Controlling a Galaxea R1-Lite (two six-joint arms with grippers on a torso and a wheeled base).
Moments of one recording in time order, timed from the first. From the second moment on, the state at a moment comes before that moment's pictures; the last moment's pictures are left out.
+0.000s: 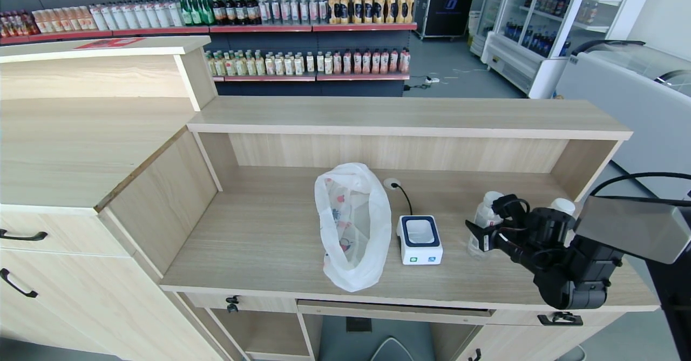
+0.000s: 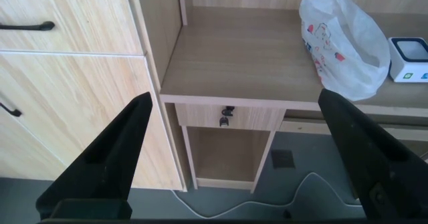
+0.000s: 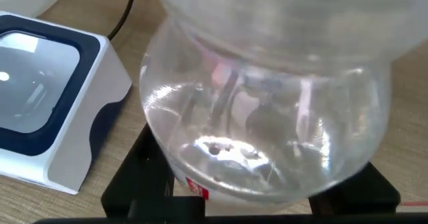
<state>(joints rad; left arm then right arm) 0.00 0.00 0.00 0.00 0.00 0.00 0.00 2.50 -0.89 -1.44 0.21 -0.22</state>
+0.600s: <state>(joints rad) 0.00 0.00 0.00 0.00 0.00 0.00 0.01 2.01 -0.98 -0.70 0.43 0.15</state>
